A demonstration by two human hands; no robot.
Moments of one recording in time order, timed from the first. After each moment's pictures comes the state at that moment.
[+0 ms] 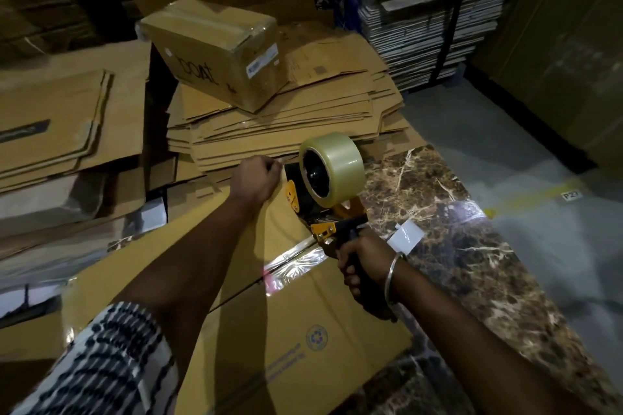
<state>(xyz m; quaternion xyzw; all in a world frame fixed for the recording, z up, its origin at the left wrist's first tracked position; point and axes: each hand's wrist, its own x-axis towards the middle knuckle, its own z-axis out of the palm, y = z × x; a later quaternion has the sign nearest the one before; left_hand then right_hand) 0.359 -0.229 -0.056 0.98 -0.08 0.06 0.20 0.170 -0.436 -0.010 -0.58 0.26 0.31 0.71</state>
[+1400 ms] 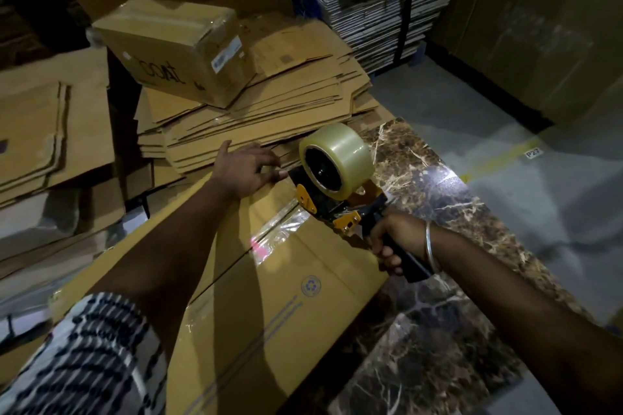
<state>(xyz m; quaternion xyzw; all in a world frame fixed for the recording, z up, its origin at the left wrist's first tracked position) 0.350 -0.227 -0.026 0.94 -0.32 -0.08 -0.04 0.128 -0.489 0.006 -0.62 0.28 0.38 0.63</state>
